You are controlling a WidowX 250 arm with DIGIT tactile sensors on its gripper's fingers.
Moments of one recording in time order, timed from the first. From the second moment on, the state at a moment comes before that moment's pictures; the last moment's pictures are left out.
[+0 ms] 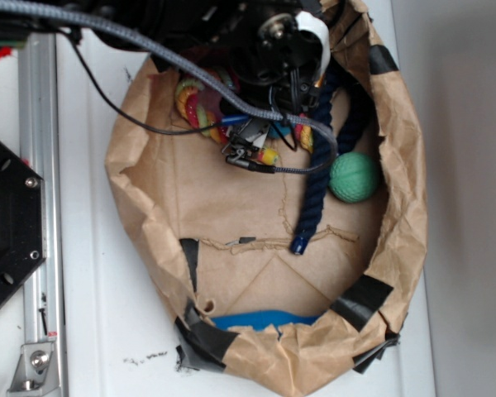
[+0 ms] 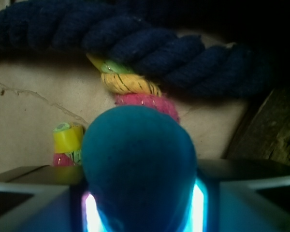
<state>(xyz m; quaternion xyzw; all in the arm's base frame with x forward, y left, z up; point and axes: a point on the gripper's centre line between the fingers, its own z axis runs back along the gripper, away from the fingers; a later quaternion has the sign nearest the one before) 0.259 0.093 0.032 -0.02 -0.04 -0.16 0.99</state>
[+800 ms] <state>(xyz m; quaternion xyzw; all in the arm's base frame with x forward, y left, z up) 0.235 0.030 0.118 -0.02 -0.03 0.12 0.99</state>
